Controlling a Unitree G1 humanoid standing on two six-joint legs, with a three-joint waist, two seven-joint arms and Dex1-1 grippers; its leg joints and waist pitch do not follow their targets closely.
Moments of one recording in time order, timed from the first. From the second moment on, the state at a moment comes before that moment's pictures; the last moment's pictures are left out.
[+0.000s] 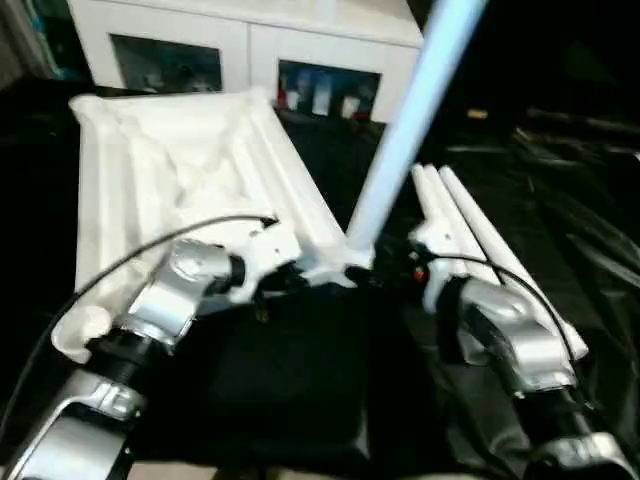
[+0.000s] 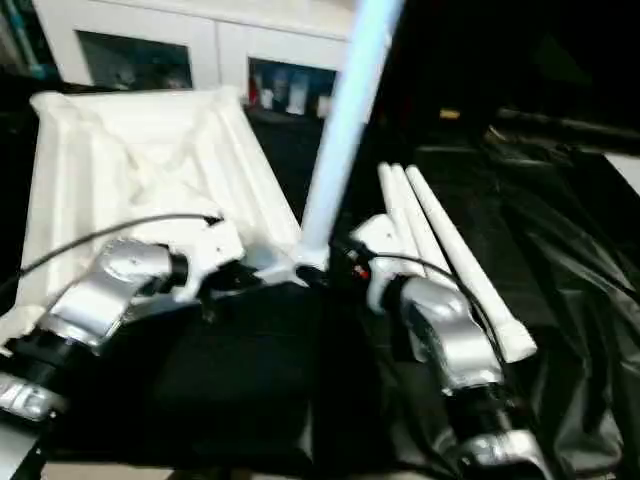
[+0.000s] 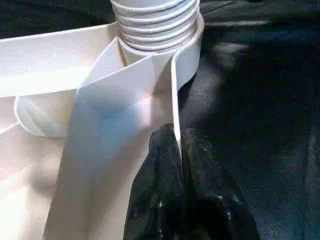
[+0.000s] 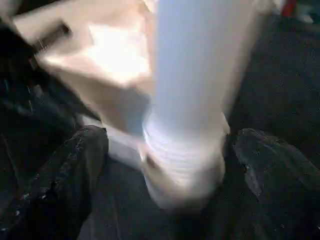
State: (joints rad) left arm -0.60 0.42 -0.31 0.39 0.11 0.26 -0.99; right arm -0.38 -0.27 0.08 0.35 0.22 0.21 0.77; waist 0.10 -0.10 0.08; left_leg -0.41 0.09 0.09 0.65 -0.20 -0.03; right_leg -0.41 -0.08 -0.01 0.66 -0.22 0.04
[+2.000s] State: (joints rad) left arm -0.58 0.47 -0.34 0.33 0.06 0.30 -1.16; right arm -0.47 -0.23 0.14 0.53 0.19 0.09 0.86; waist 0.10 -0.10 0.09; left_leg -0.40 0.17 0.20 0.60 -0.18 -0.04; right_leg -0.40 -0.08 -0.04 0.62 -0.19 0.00
